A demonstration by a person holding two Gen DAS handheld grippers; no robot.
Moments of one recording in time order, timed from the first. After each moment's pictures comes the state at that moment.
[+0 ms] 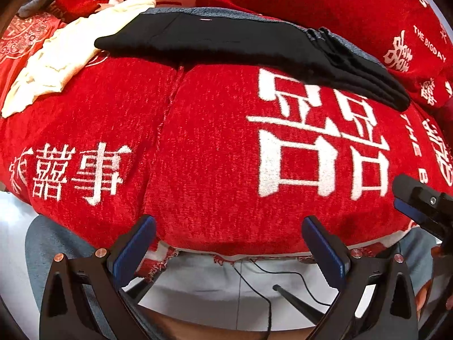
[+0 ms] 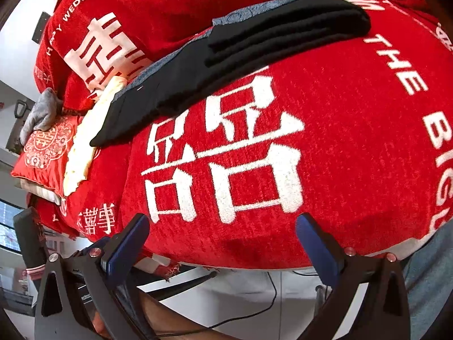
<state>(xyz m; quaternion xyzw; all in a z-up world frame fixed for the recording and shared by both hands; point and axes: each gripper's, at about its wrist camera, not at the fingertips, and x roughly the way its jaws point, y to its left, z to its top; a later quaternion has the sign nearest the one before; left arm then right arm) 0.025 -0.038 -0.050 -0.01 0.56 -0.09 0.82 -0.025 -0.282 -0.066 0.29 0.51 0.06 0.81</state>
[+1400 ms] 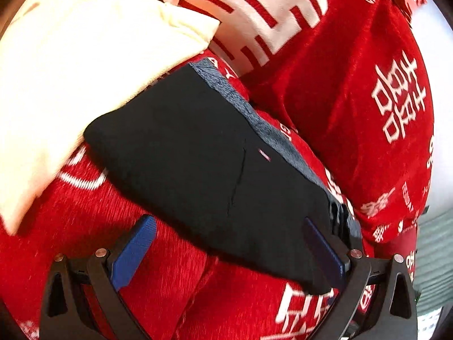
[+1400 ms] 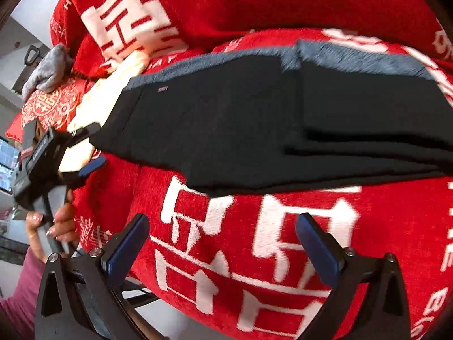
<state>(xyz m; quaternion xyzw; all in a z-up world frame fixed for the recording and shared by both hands) 0.232 0.082 -0.055 -0.32 0.48 -0.12 0.81 0.116 -0.246 -0.054 0.17 0.55 0.15 0.80</state>
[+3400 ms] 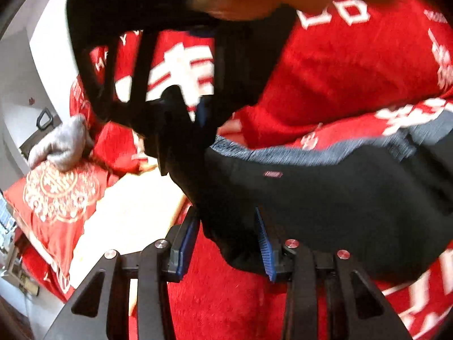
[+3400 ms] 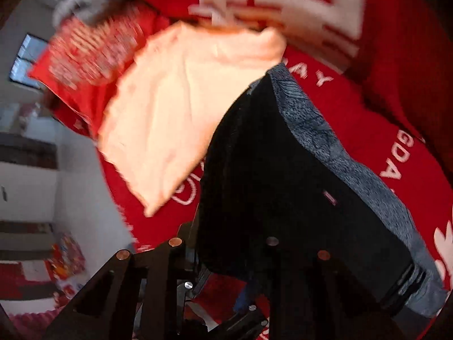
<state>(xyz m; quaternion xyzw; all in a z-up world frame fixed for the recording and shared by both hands) 0.179 -0.080 0.010 0.21 0.29 0.04 0.94 0.317 -0.080 0.061 0.04 0.63 0.35 0.70</state>
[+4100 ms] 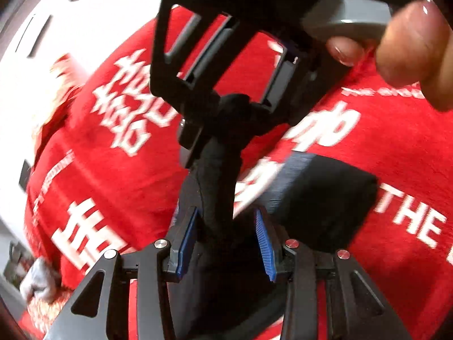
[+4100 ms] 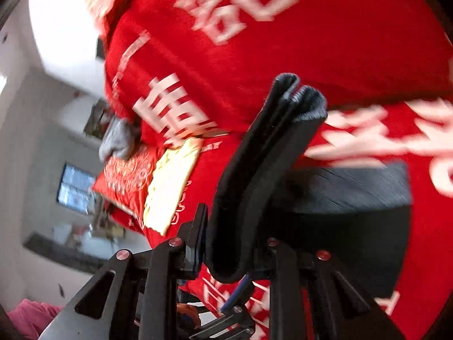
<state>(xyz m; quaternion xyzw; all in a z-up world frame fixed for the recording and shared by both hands) 0.087 -0.356 0.019 0.38 0.18 -0.18 0.89 0.195 -0.484 0.039 0.36 0.45 0.28 0.77</state>
